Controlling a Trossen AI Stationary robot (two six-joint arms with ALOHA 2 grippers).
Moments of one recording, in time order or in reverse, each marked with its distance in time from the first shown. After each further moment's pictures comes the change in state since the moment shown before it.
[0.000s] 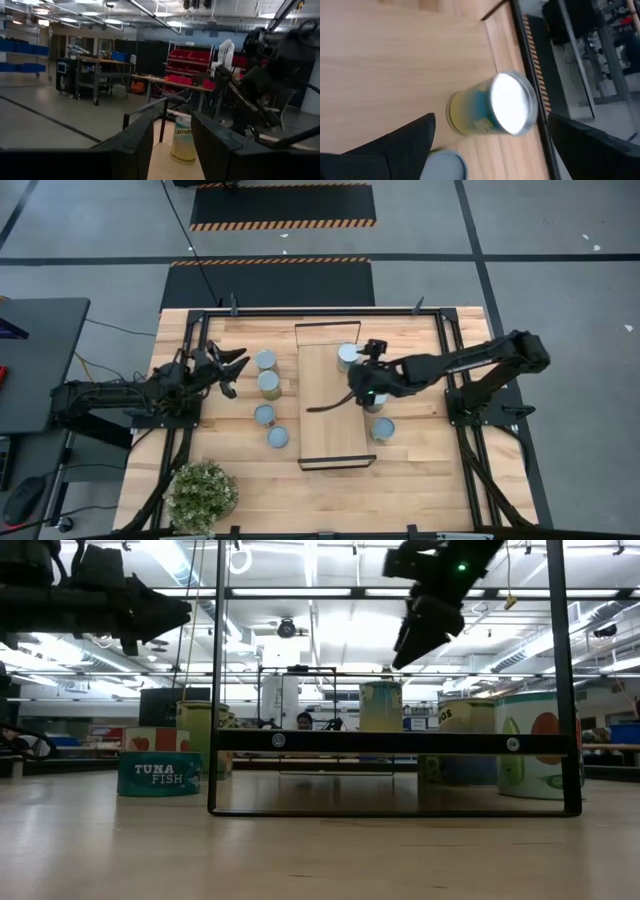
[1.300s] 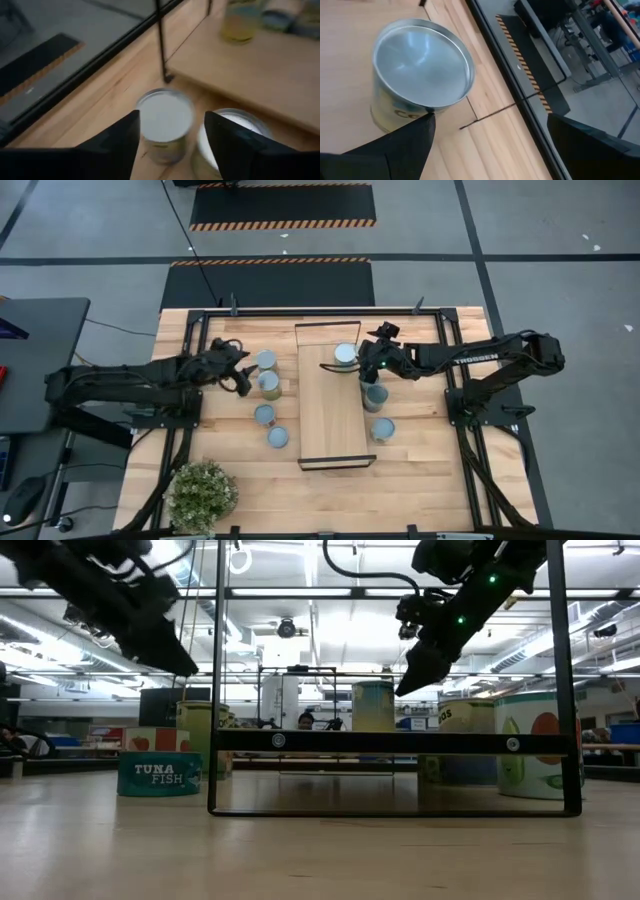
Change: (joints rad) left arm 0.041 0.400 0.461 -0.899 -0.087 -0.112; right arm -0.240 -0.116 -0.285 0.411 -0.056 -0.126
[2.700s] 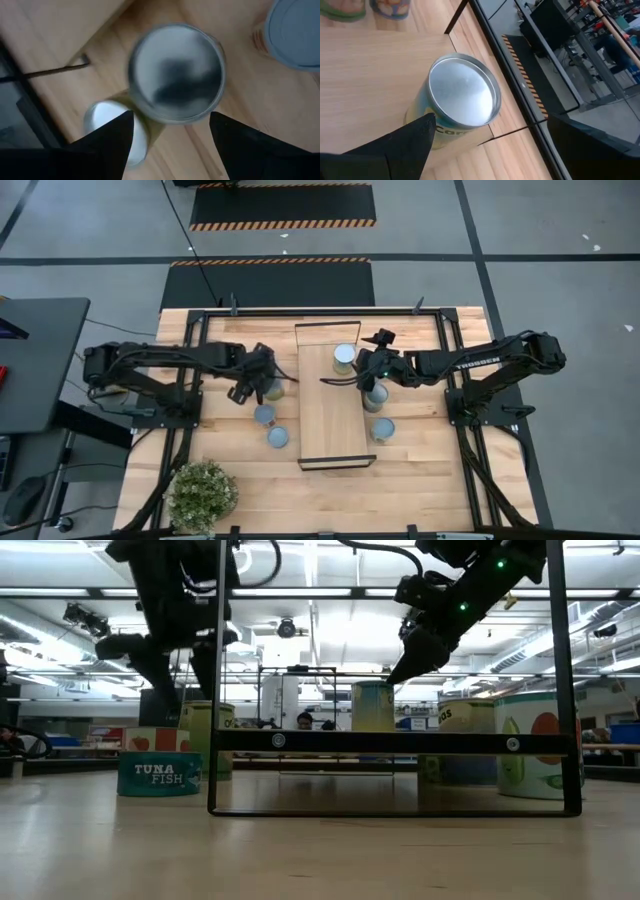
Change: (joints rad) left arm -0.022 0.594 0.456 -0.504 0.190 0.986; right arm 0.091 -0.002 0.000 0.055 0.024 -0.012
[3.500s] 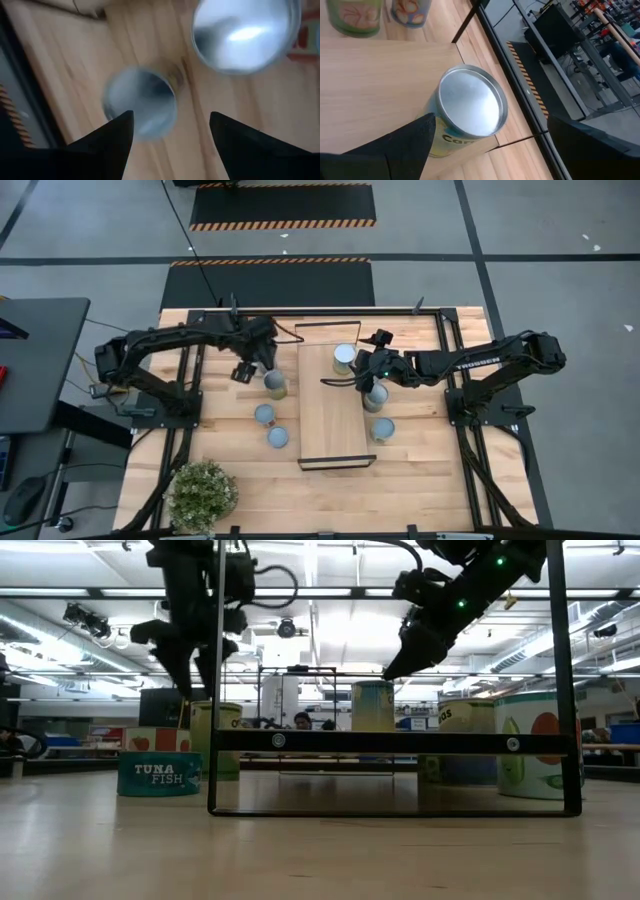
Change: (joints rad) left arm 0.274 0.098 0.200 -0.193 0.141 -0.053; right arm 0.005 0.000 0.000 0.038 -0.032 -0.022
